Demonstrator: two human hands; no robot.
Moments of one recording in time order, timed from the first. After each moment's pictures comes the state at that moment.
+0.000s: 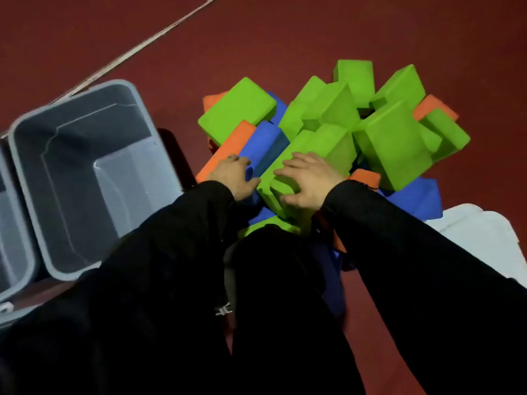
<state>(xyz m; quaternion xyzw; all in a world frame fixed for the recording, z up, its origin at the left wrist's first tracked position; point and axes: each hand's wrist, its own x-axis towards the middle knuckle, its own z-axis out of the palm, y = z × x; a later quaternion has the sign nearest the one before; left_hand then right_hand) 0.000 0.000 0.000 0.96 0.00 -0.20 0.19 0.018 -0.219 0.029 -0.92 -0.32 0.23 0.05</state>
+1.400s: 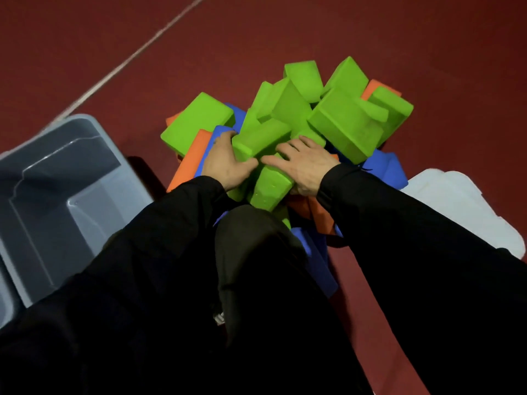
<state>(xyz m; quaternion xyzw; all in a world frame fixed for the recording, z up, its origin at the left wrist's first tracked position) -0.008 -0.073 0.044 0.92 0.03 -0.10 0.37 -0.020 -0.289 0.058 -0.93 -0.33 0.12 -0.11</state>
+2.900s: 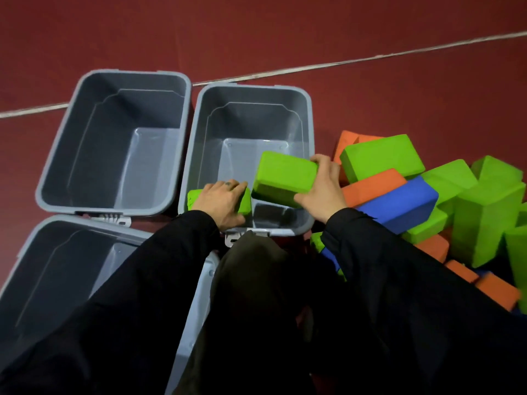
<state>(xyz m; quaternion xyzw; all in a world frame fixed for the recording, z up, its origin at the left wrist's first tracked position) -0.191 0.298 -0.020 0.98 0.12 -0.15 0.06 -0.046 0.091 0.020 -0.90 -0.22 0.20 0.32</state>
